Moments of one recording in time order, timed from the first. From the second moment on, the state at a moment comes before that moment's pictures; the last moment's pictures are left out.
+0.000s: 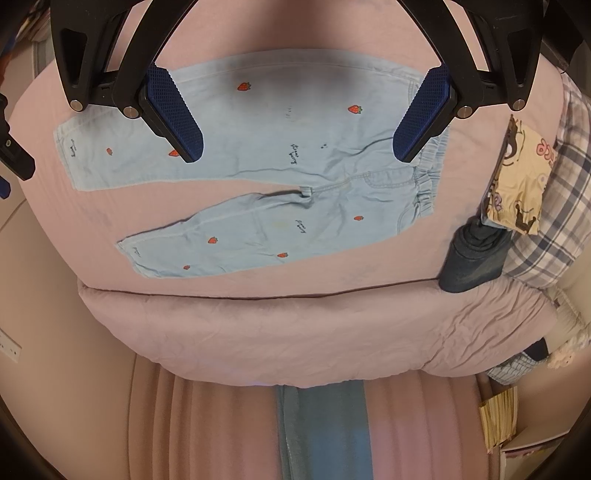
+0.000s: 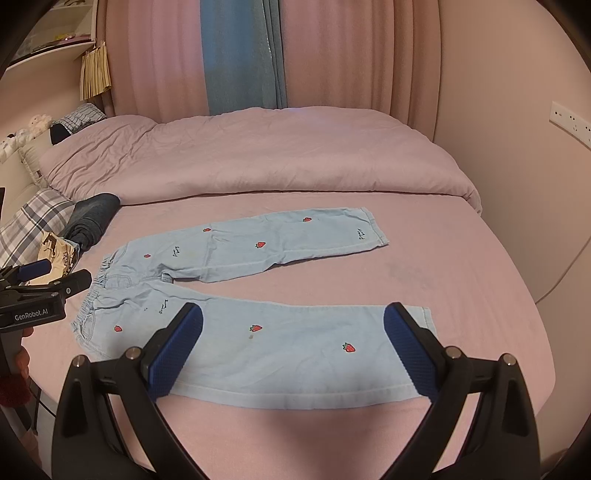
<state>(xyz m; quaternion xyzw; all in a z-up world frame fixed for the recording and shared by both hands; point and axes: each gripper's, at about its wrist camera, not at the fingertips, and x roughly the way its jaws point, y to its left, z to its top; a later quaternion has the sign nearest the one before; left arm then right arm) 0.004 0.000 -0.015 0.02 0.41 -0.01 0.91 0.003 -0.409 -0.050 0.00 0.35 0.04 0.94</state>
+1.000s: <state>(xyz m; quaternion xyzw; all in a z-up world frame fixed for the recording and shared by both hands) 0.004 -0.006 -0.013 0.02 0.41 -0.01 0.91 0.002 -0.411 -0.051 -0.01 0.35 0.04 0.94</state>
